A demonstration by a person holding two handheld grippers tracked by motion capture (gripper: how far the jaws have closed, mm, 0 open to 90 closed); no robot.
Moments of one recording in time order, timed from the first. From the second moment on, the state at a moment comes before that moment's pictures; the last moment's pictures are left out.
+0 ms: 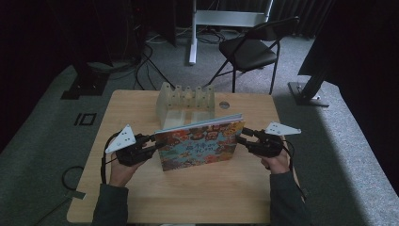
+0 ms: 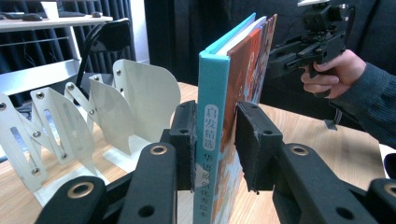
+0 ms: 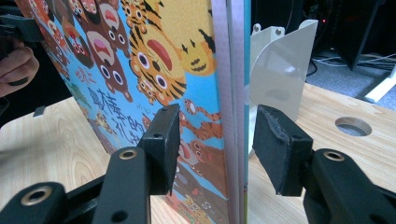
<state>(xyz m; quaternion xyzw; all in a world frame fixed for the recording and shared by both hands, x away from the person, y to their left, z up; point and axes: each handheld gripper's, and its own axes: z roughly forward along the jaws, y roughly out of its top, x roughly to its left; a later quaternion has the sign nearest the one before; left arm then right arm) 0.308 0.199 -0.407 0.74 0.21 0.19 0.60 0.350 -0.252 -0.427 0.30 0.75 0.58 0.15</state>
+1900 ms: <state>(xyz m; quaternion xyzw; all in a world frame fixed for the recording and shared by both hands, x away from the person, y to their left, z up) 0.332 0.168 -0.426 0.73 0.18 0.15 0.64 0.343 -0.279 -0.454 0.34 0.74 0.56 0.14</state>
